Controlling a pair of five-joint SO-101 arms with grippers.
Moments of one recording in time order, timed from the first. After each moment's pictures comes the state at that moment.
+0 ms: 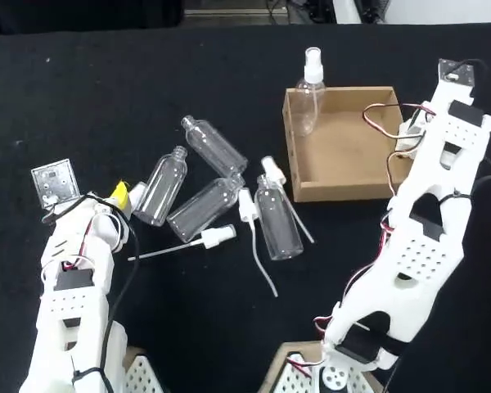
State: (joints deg) left arm -14.0 -56.8 86.7 8.6 8.0; right arm 27.8 39.1 -30.3 72.4 11.0
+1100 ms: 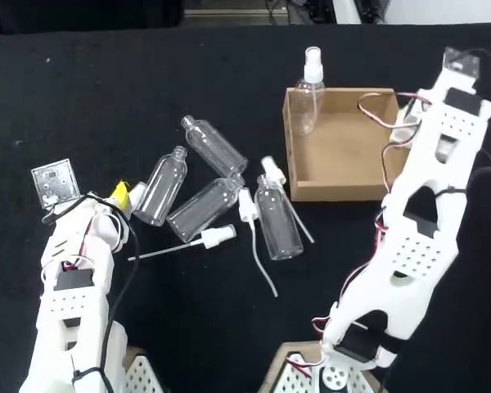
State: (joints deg) left arm -14.0 -56.8 86.7 8.6 8.0; right arm 25.1 39.1 -40.5 82.1 2.1
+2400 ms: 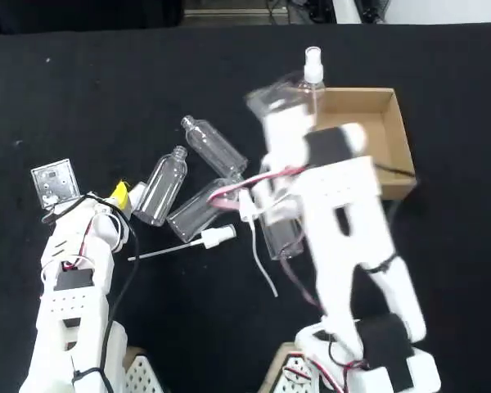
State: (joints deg) left arm -14.0 -56.8 86.7 8.6 8.0; right arm -18.6 -15.3 11.1 98.6 6.2
